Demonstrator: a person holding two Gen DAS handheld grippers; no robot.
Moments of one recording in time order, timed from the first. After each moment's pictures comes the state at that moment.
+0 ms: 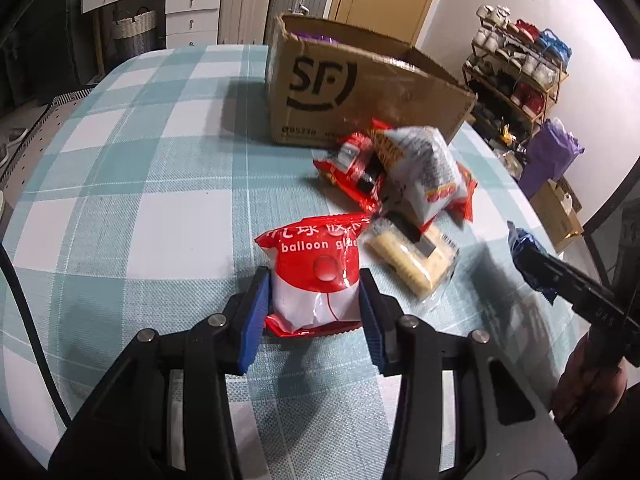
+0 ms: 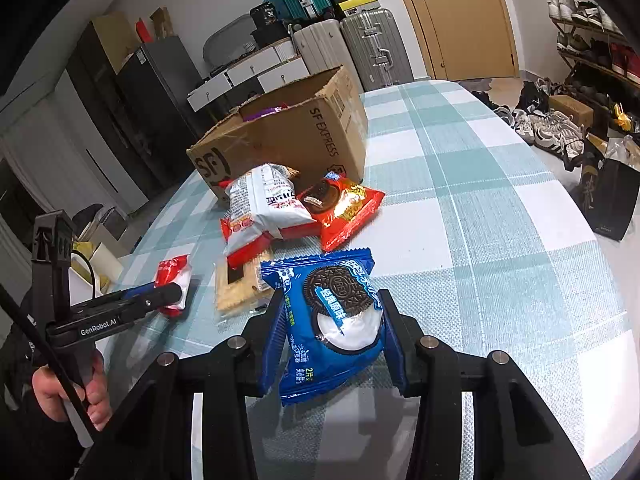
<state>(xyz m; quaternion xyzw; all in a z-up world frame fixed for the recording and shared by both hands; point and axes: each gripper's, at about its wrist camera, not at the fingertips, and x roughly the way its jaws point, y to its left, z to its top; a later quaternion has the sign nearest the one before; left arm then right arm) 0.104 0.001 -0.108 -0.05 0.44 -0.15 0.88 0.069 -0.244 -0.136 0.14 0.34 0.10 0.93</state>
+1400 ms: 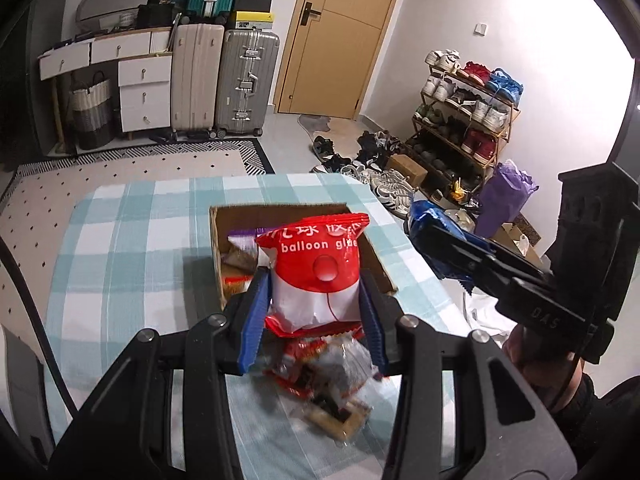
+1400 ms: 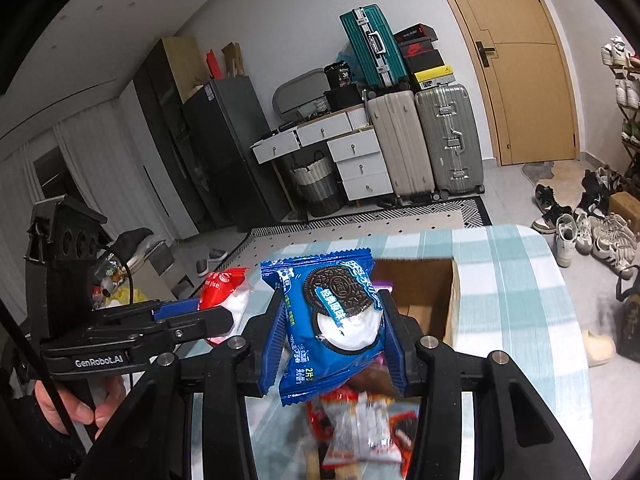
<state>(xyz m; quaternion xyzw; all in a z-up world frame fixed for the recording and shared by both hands) 0.198 -0.029 0.103 -0.04 0.35 -0.23 0.90 0.182 -0.208 0.054 0.11 0.22 0.19 0.95</state>
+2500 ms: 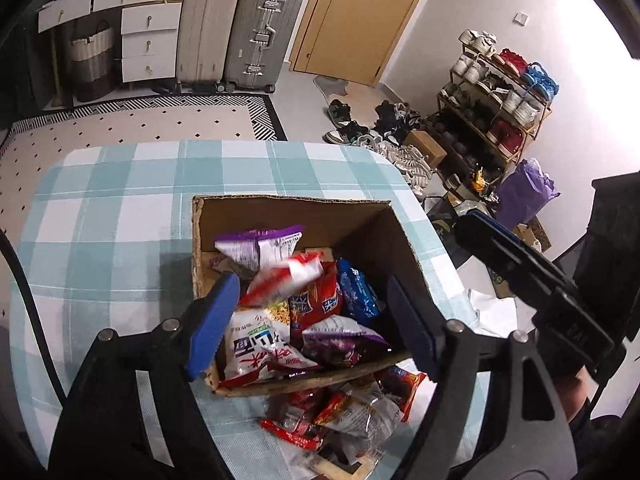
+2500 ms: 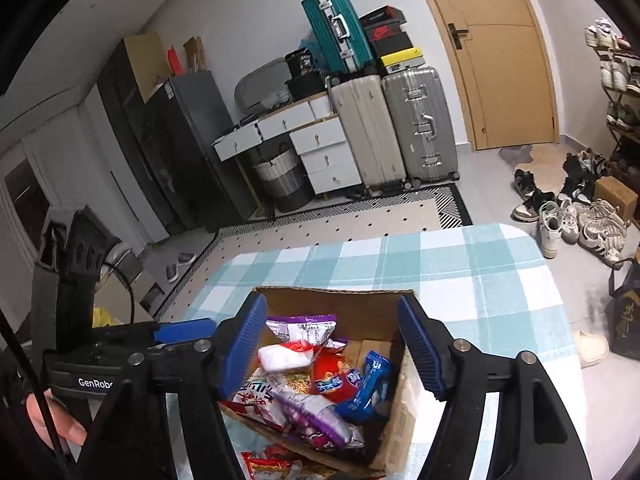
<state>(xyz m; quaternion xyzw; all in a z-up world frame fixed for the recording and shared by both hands) 0.329 -0.055 0.025 -0.07 0.44 -0.21 0.87 0.298 -0.243 0.025 0.12 0.25 0.14 0.95</state>
